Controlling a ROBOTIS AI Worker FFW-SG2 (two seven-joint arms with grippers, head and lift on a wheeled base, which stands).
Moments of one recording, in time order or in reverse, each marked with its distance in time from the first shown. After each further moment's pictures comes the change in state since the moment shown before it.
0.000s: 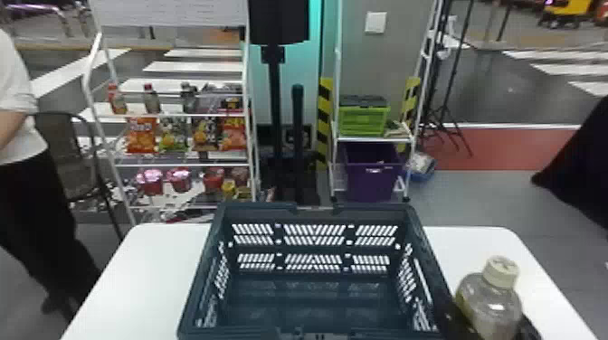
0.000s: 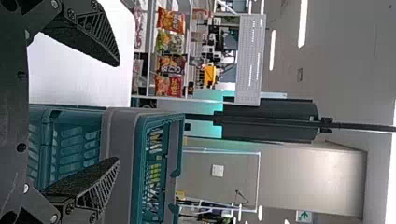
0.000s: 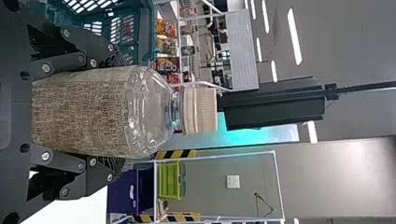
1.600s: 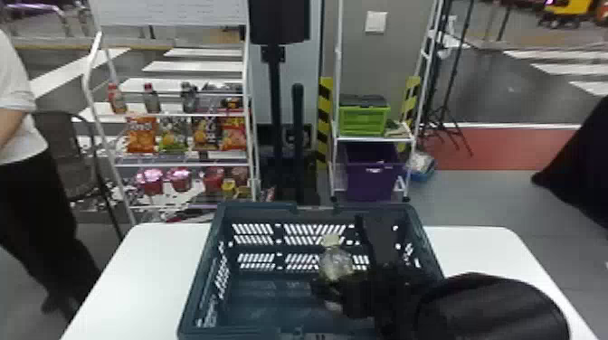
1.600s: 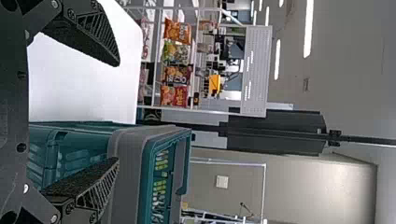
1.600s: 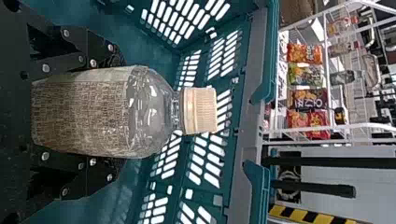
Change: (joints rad) left arm -0.029 0.002 0.035 0.038 0.059 0.009 -0.015; right arm -0.904 0.031 0.299 0.605 -0.041 0.906 -0.157
